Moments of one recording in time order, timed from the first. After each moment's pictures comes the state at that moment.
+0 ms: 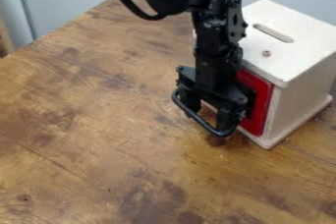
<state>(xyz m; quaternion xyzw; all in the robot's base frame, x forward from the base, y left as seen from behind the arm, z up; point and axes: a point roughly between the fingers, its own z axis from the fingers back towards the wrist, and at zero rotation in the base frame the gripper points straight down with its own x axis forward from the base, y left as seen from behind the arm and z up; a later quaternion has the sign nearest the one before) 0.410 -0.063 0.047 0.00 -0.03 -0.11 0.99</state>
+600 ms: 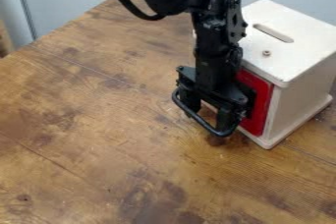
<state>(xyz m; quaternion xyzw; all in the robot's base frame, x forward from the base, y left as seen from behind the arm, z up) 0.412 -0.063 0.048 0.00 -0.05 -0.11 0.99</state>
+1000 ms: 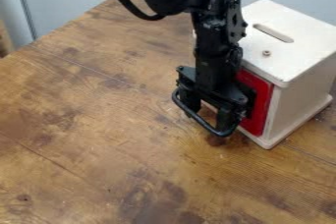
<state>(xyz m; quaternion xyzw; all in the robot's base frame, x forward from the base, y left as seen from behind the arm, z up) 0.412 -0.063 0.048 0.00 -0.05 -0.11 0.99</state>
